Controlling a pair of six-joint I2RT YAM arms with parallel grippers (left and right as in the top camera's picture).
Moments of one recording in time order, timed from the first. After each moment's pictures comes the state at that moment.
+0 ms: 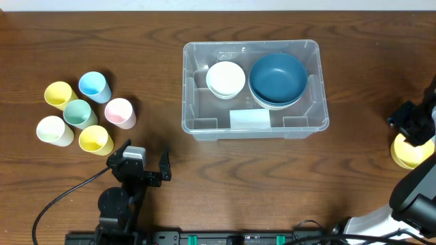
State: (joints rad) left arm -0.11 0.01 0.08 -0.27 0.06 -0.05; right arm -0.56 1.79 1.33 -1.00 0.08 0.37
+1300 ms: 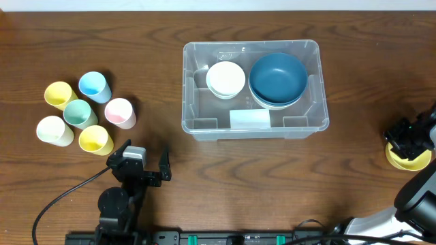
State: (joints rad) left arm -0.11 0.01 0.08 -0.27 0.06 -0.05; right arm -0.66 1.79 1.12 -0.77 -0.14 0.32
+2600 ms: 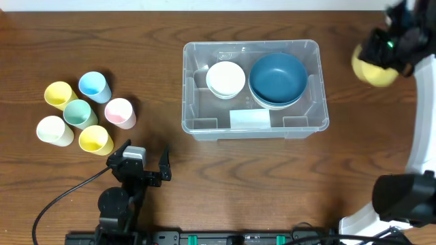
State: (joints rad) left arm -0.11 0.01 0.08 -0.27 0.06 -0.05; right arm -0.14 1.79 1.99 -1.23 -0.26 0.17
